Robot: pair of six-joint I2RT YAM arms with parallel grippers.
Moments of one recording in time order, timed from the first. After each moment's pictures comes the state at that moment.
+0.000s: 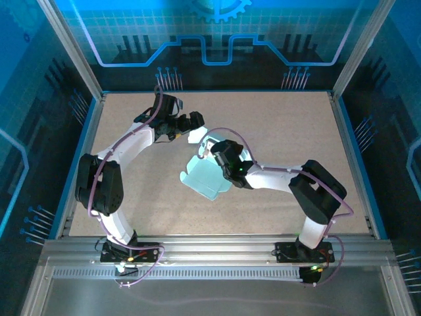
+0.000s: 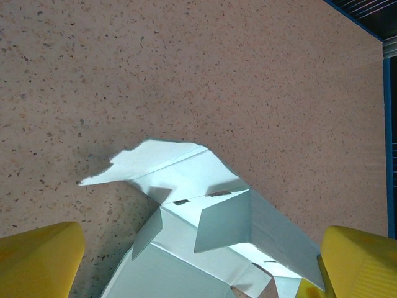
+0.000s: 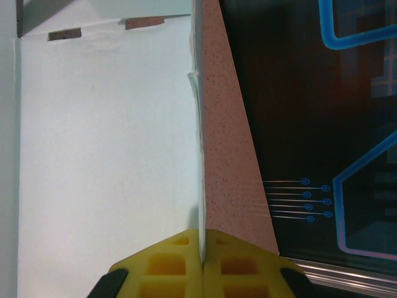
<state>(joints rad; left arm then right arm) -0.26 1.75 1.37 -0.45 0.31 -0.64 0.82 1.75 0.97 0.17 0.78 -0.82</state>
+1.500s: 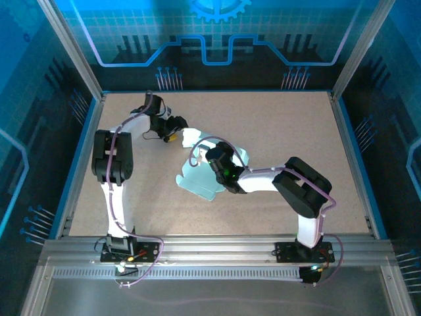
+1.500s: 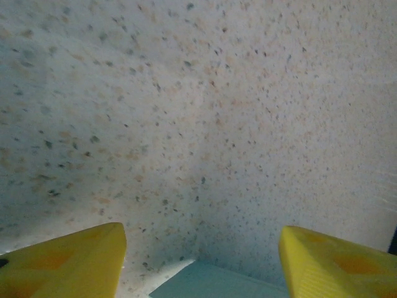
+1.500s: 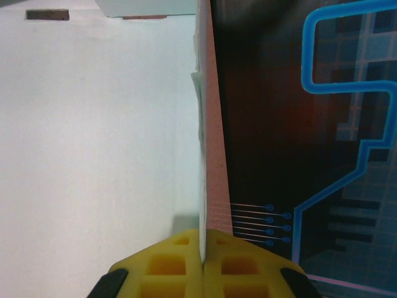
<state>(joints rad) -0.06 2.14 1.57 -0.52 0.54 -0.61 0.86 1.87 0.96 0.42 0.83 -1.05</state>
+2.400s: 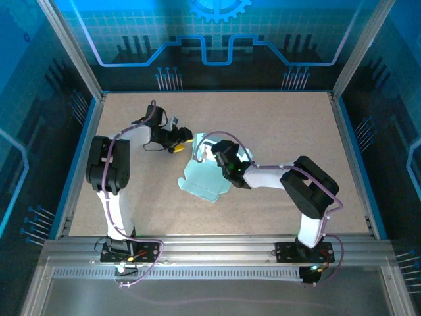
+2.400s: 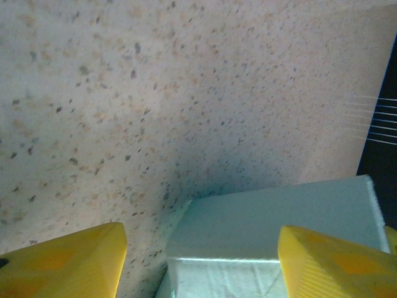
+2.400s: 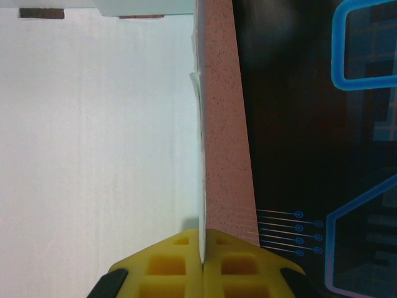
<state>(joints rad) -0.09 2.00 1.31 -0.40 0.71 -0.56 0.80 1.82 0.96 0.30 0.69 -0.99</state>
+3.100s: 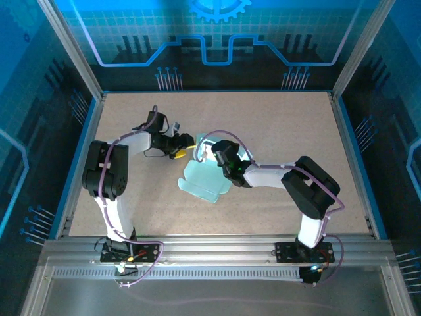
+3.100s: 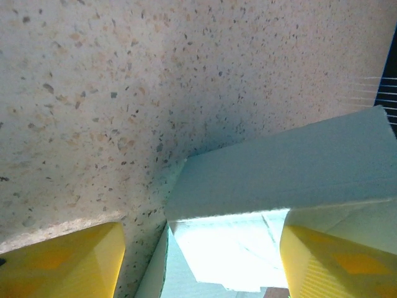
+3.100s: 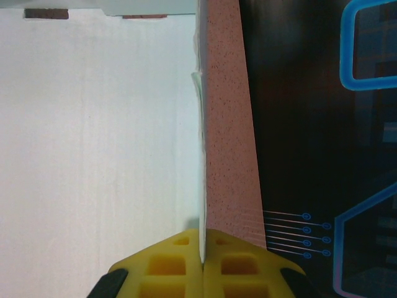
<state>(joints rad) -0.13 1.91 1.19 -0.36 0.71 -0.57 0.79 1.81 0.97 0.26 0.67 -0.97</state>
